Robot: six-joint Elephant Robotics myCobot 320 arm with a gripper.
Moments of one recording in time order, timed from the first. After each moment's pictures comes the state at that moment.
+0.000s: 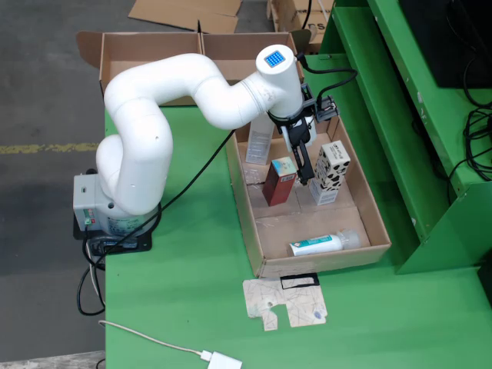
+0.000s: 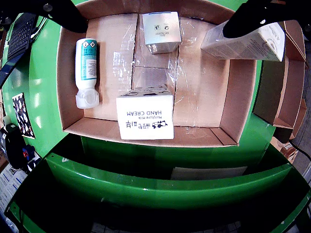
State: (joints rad) arm 0.30 -0.19 -1.30 0.31 1.46 0.23
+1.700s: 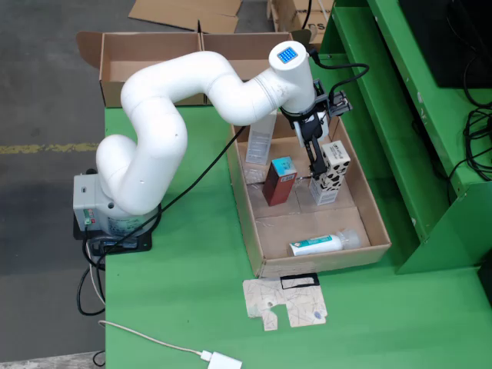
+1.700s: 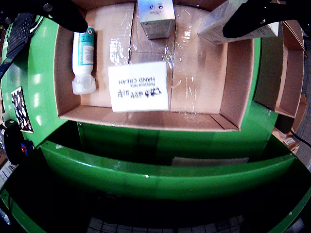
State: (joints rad) arm 0.31 -0.38 -1.08 0.30 1.46 0.24
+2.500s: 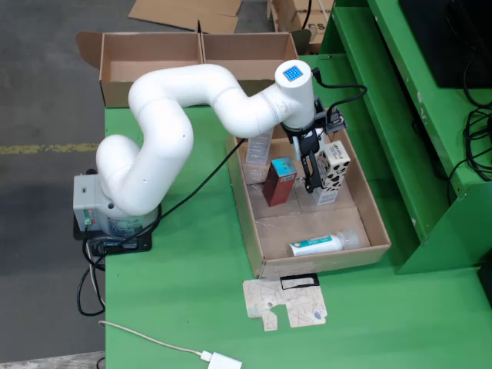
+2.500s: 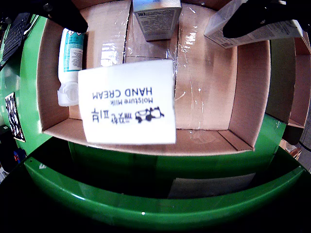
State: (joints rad) arm 0.29 -0.47 -1.18 0.43 1.48 0.23
